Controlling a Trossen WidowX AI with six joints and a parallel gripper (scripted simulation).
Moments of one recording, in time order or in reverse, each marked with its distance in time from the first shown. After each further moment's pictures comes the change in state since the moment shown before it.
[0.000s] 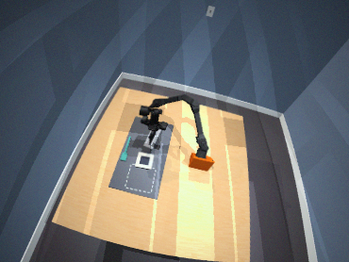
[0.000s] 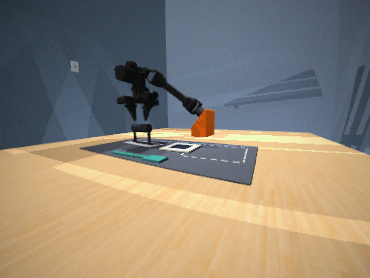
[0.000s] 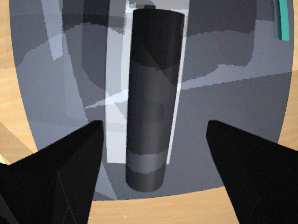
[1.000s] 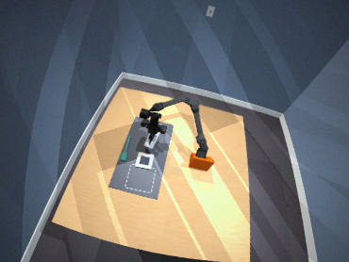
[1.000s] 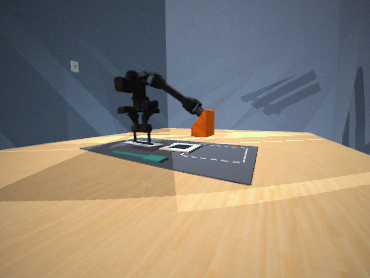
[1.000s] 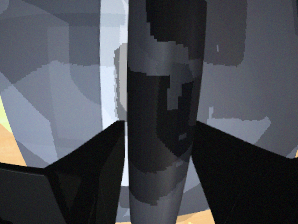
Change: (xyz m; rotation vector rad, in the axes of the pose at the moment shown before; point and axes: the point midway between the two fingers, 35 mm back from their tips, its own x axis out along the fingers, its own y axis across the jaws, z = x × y) arm 0.039 0.001 -0.001 0.044 -0.001 0.004
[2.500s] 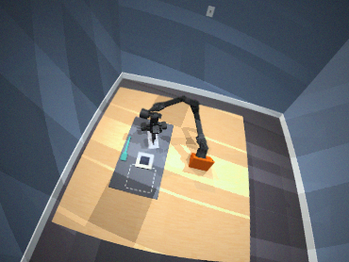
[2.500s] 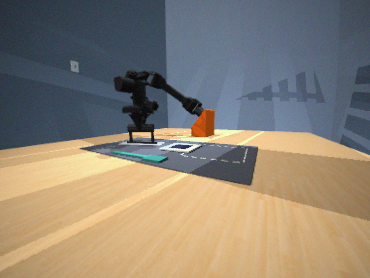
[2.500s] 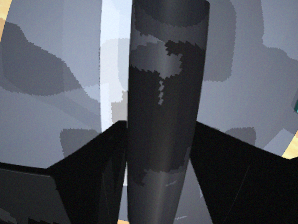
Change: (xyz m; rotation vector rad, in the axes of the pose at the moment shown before) arm 0.000 -0.001 0.000 -0.499 0.001 -0.003
